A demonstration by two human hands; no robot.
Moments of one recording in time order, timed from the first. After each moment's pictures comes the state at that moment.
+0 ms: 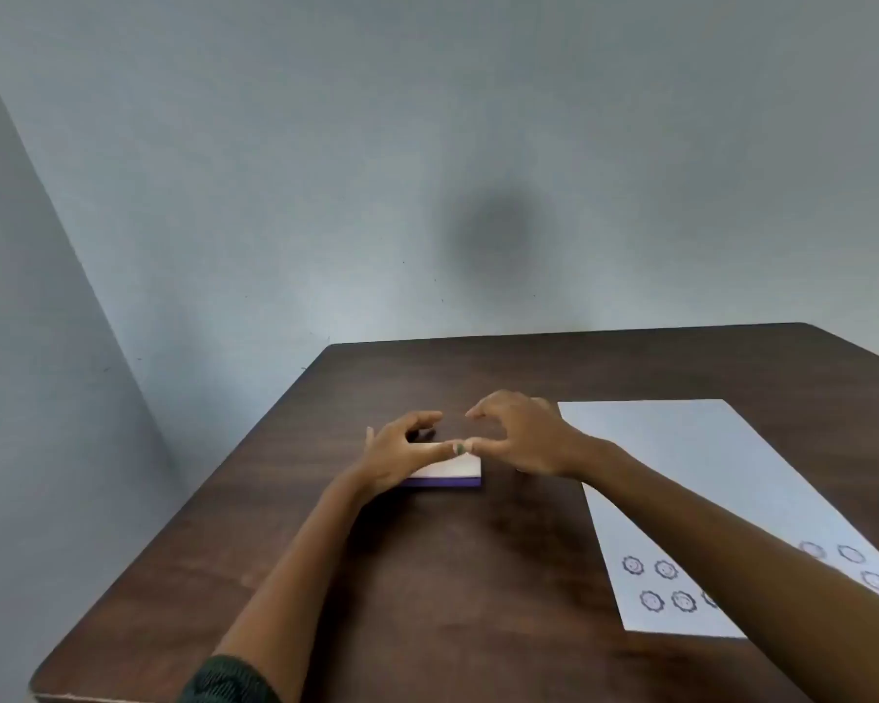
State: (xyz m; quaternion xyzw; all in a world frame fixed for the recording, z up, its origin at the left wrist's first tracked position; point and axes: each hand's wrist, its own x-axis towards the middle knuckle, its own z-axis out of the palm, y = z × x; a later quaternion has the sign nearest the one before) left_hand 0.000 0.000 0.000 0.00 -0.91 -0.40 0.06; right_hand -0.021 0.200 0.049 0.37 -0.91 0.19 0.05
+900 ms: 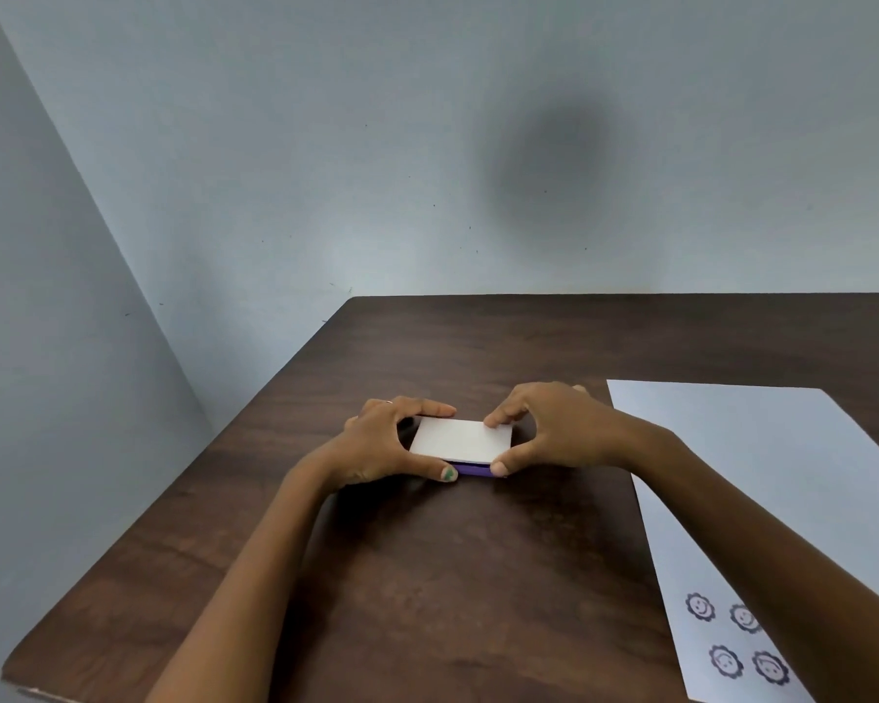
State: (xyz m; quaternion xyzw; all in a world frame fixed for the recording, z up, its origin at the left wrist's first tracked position) left_hand 0.014 -0.031 0.009 0.02 -0.95 -0.30 -0.03; right_hand -0.050 0.190 0.042 0.39 -0.90 0.18 -0.09
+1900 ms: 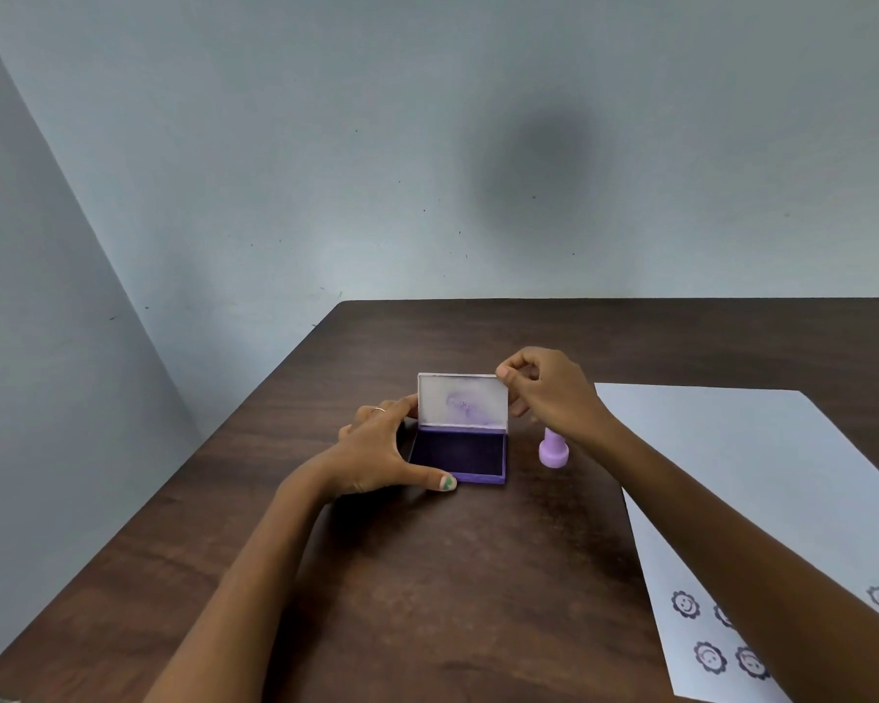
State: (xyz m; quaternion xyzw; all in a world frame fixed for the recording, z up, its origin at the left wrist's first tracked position) left_hand 0.029 -0.003 0.027 0.05 -0.96 -0.29 -0.04; right_hand -0.077 0.176 0.027 0.23 -0.85 0.48 0.02
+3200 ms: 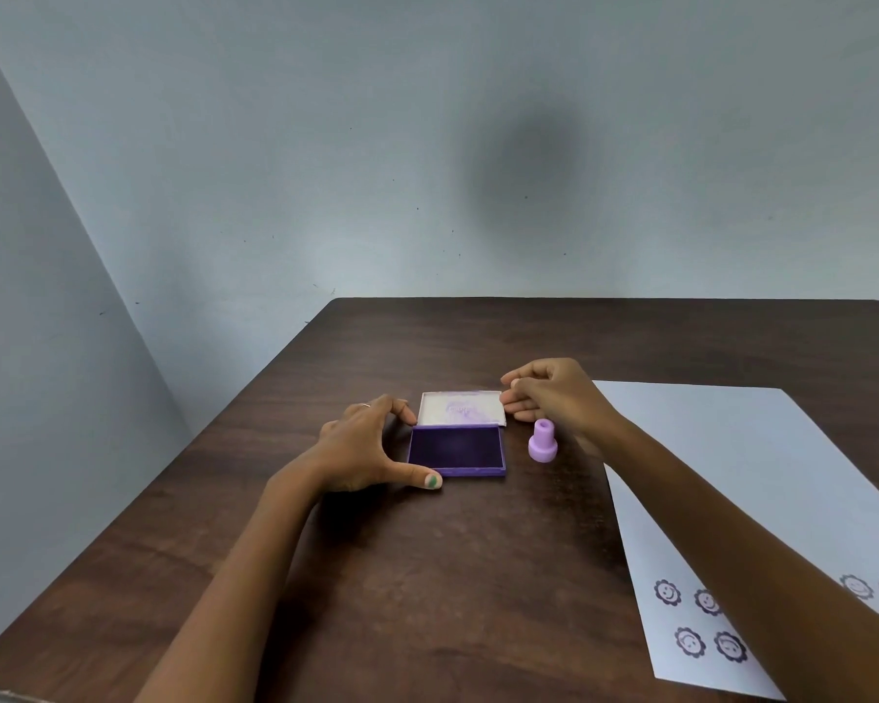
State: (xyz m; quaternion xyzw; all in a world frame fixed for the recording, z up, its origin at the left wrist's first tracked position) left_hand 0.032 -0.010 0.026 0.05 -0.97 -0.25 -0.03; right_hand -0.084 0.191 0.018 0.12 -0.80 0.57 -0.10
